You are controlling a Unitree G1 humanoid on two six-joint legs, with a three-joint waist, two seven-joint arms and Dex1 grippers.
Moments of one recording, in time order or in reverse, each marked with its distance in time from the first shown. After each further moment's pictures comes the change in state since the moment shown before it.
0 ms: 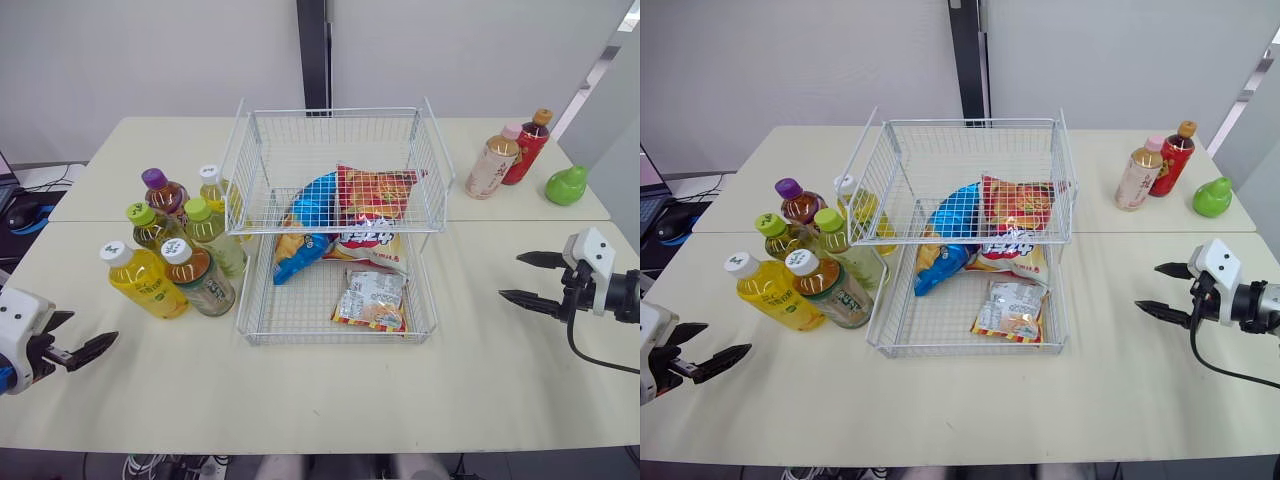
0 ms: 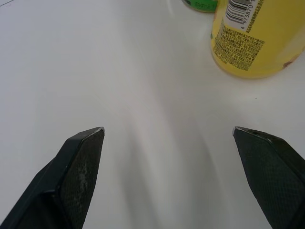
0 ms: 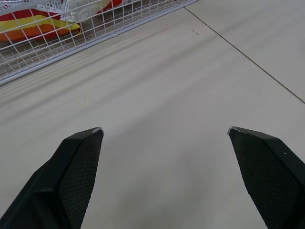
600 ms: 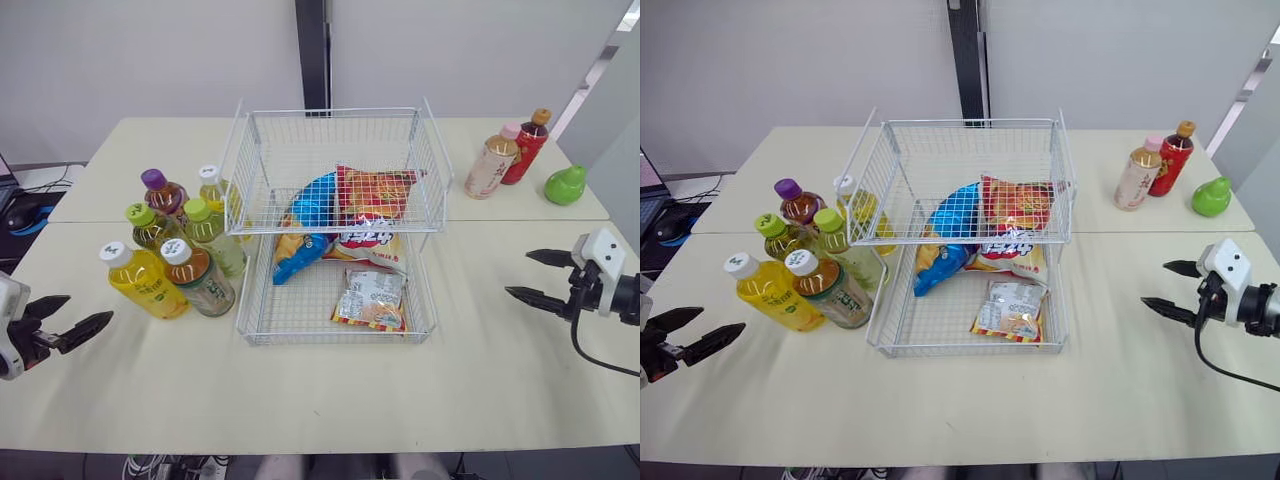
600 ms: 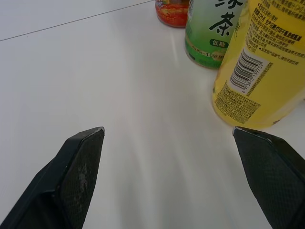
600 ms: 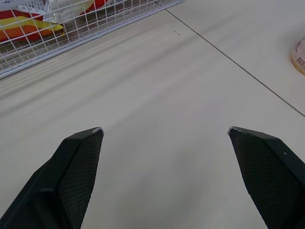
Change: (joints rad) left arm -0.116 -0.001 0.041 0.136 -0.093 -0.011 -0.106; right arm 0.045 0.009 -0.057 0.001 0.003 -0.021 -0.043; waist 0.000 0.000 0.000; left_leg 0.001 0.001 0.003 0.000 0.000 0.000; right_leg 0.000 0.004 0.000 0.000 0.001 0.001
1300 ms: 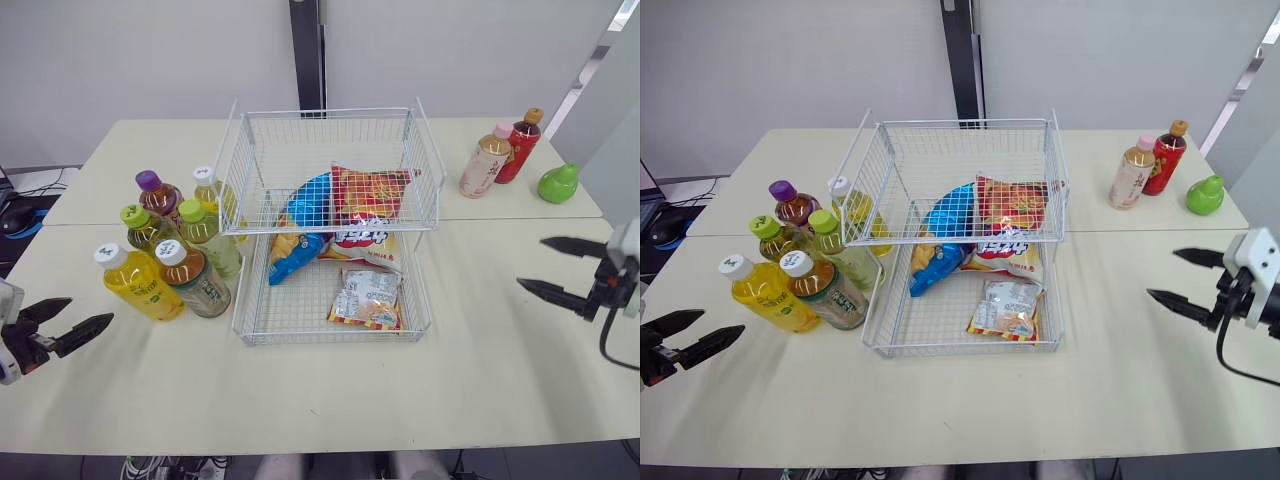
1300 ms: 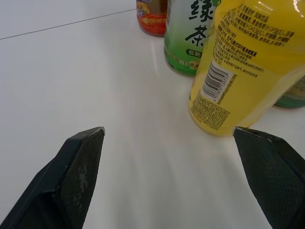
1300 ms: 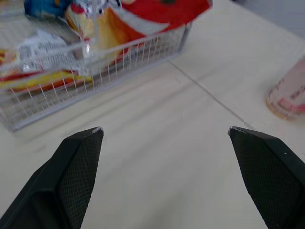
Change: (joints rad) left arm 0.042 -0.004 0.033 -0.049 -0.051 0.058 -0.003; right arm 0.123 -0.041 -0.228 -0.389 0.214 0.205 -0.018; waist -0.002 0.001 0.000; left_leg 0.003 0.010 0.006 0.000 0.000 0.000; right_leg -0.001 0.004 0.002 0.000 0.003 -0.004
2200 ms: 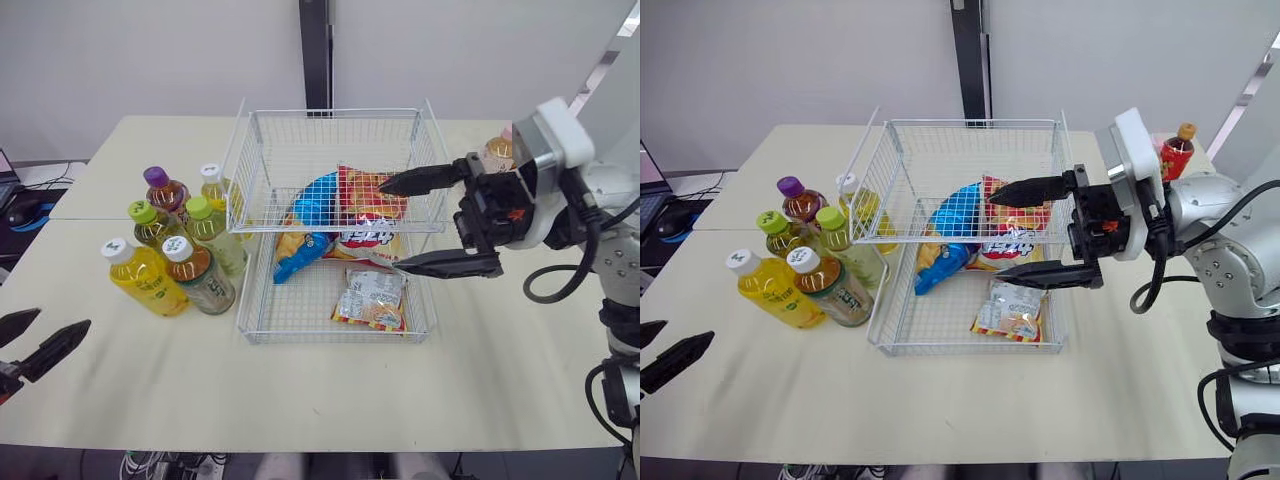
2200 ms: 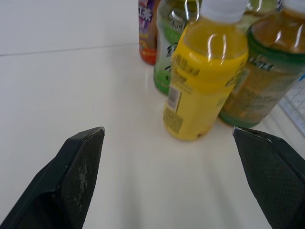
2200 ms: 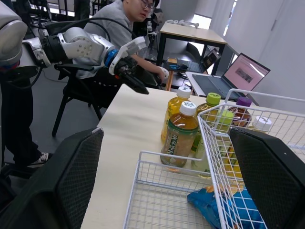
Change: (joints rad) left arm 0.274 -0.178 0.363 -0.552 -0.309 0.322 0.152; right arm -0.692 0.230 0.482 -0.173 0.303 0.249 0.077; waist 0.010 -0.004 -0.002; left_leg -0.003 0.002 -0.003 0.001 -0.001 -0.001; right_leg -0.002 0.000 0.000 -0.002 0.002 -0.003
